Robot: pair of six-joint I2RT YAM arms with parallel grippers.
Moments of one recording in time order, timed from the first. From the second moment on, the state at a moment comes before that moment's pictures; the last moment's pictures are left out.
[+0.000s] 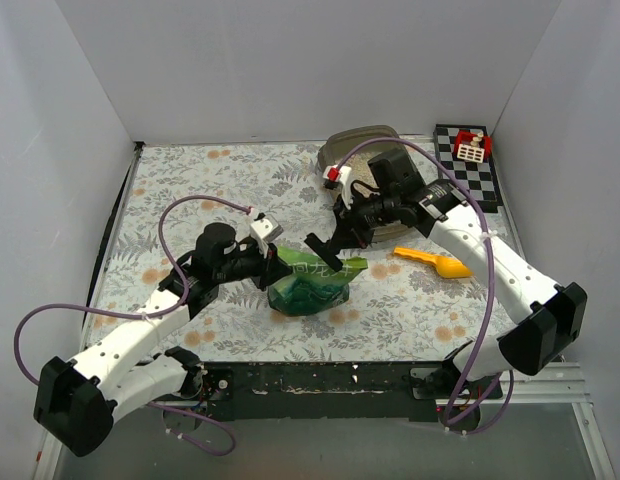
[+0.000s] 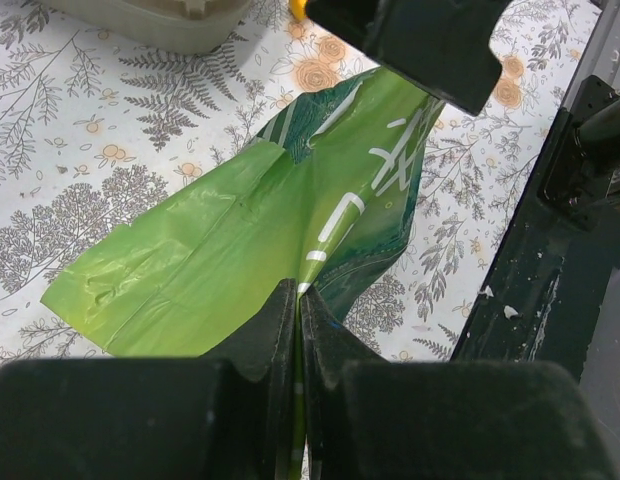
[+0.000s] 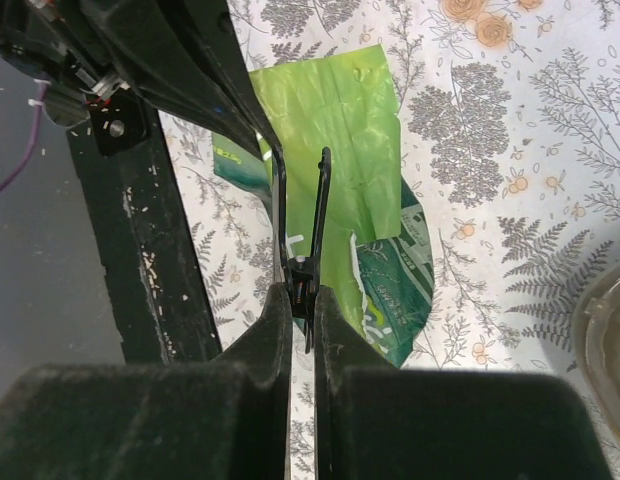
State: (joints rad) left arm -0.57 0.97 0.66 -0.14 0.50 -0.03; right arm 0.65 1.43 1.46 -0.83 -0.68 -0.24
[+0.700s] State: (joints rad) left arm -0.57 0.97 0.63 -0.09 0.49 -0.06; right arm 0.75 1.46 1.49 -0.85 -0.53 -0.34
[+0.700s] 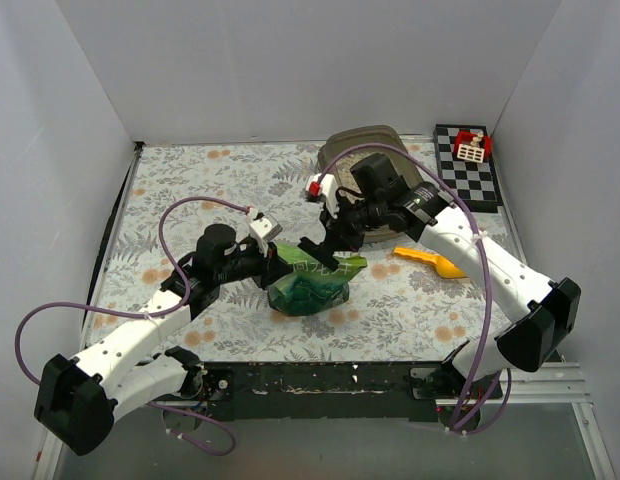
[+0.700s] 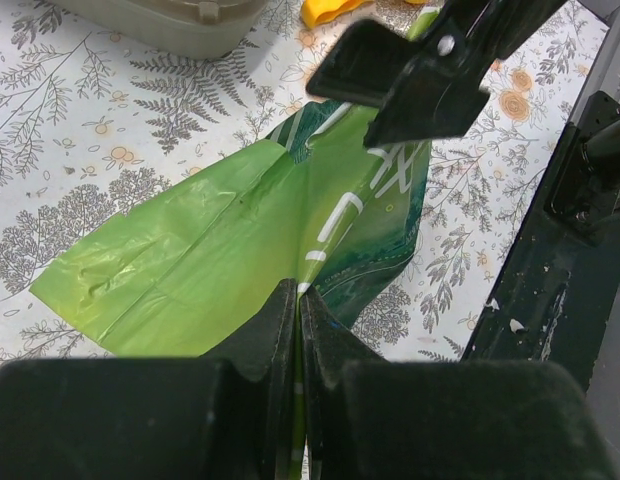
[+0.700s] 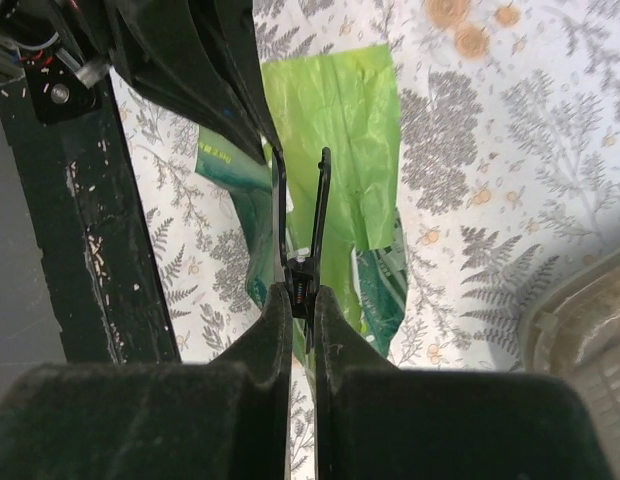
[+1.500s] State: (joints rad) left arm -0.57 0.97 0.61 -0.05 0.49 -0.08; right arm 0.77 1.48 1.56 -0.93 -0.45 -0.43
